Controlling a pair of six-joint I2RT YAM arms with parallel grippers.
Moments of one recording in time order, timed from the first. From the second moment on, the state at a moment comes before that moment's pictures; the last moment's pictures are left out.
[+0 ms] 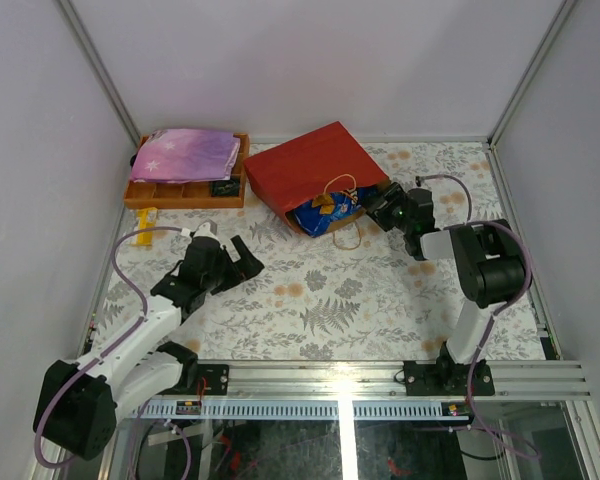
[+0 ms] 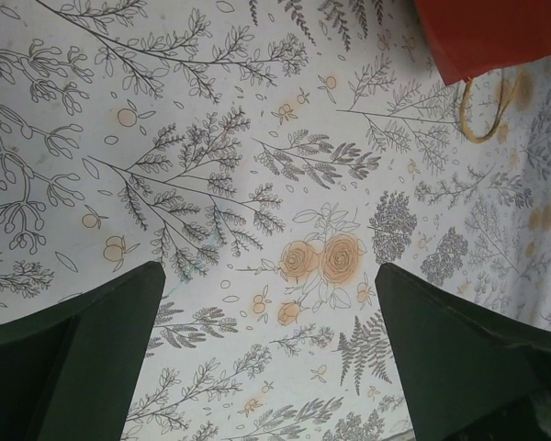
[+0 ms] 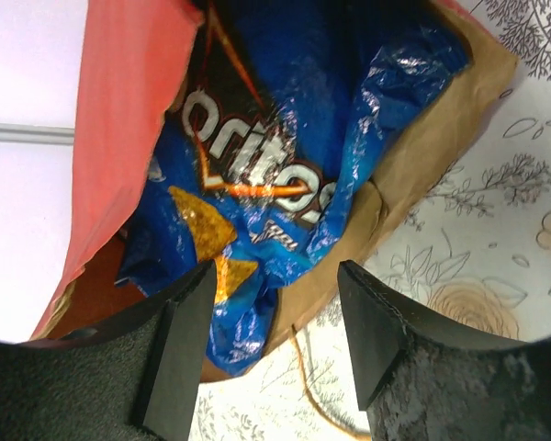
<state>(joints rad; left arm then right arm) -0.40 0.94 0.47 -0.24 0.02 -0.79 0.20 1.82 0.77 0.66 -0.26 1.02</state>
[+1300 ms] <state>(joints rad) -0.40 0.89 0.37 -0.19 0.15 -0.75 0.29 2.03 0.96 0.68 -0.07 1.07</state>
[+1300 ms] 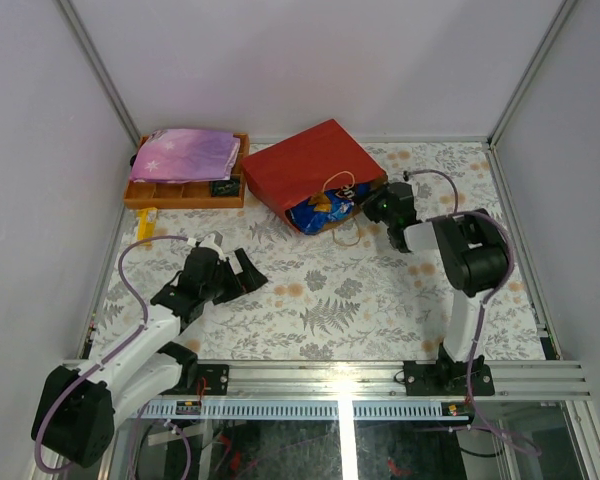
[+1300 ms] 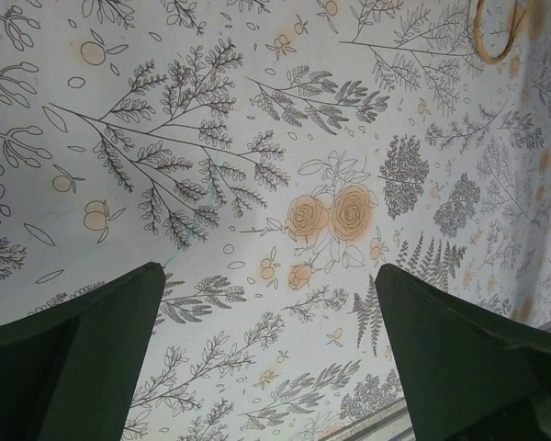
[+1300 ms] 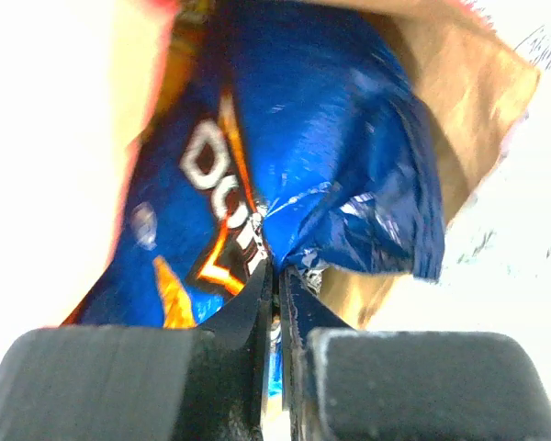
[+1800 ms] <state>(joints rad) -0.40 0.87 0.37 -0.20 0.16 -0.76 0.32 1.12 0.37 0.35 -0.09 0.95</state>
